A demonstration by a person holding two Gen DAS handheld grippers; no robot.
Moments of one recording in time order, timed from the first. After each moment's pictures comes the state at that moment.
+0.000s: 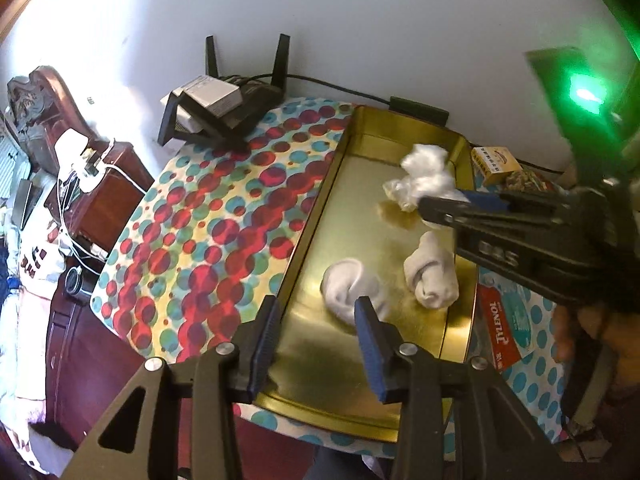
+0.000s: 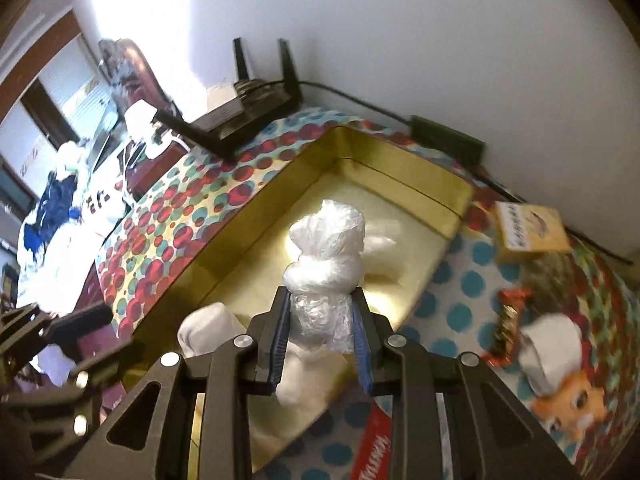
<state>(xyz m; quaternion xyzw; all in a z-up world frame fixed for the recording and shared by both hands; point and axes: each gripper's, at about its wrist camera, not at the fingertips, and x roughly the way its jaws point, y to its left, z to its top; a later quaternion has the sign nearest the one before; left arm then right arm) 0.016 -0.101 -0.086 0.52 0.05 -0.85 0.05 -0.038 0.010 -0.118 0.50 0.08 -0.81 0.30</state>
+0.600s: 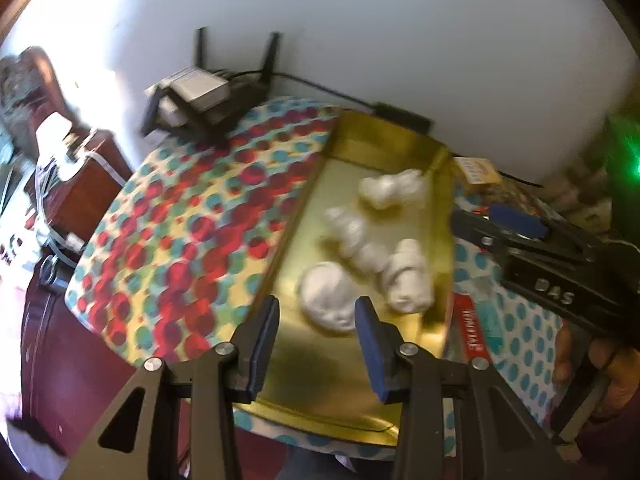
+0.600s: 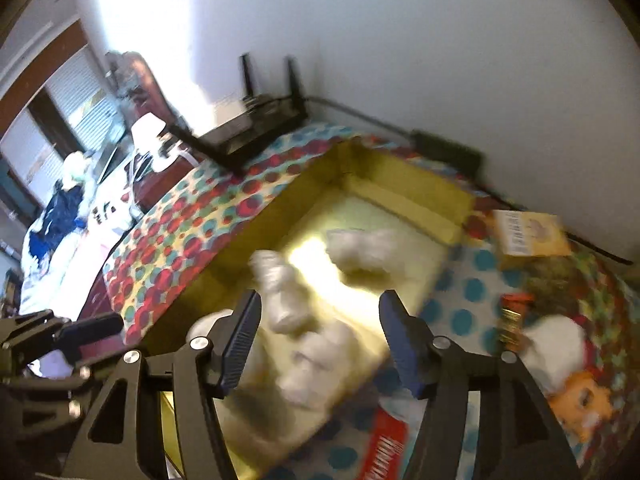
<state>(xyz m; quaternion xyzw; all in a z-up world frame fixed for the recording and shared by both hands) 0.010 -0.097 -0.082 0.52 0.08 -0.85 0.00 -0.026 0.040 -0.105 0.47 0.06 -0.83 0.29</state>
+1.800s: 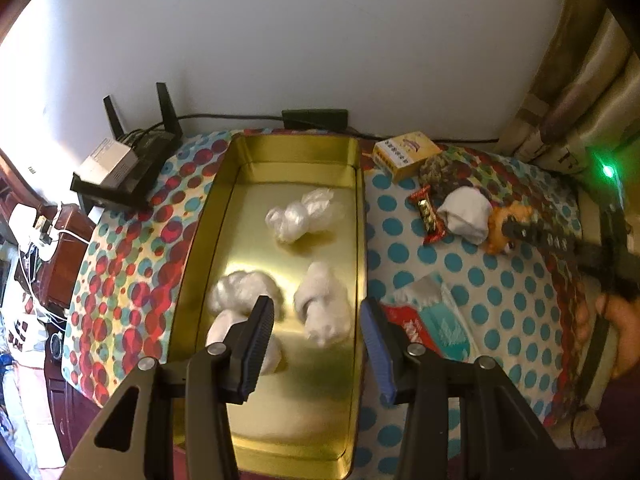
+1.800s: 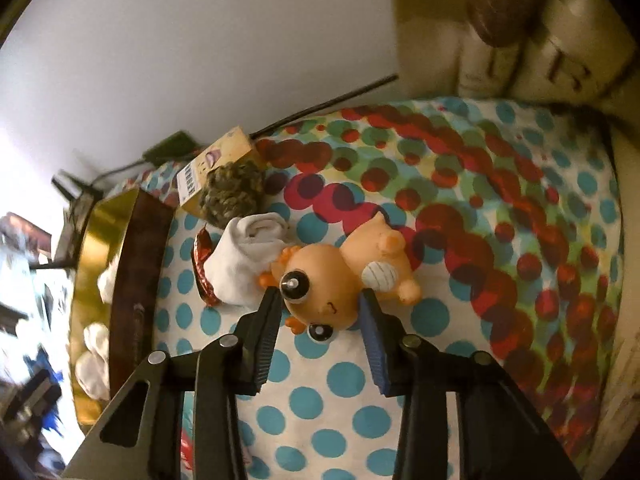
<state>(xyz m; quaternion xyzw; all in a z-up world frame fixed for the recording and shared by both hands) -0.026 -0.006 -0.073 0.51 -0.02 -0.86 -0.06 -0.051 0.256 -0.159 0.54 -0.13 -0.83 0.05</state>
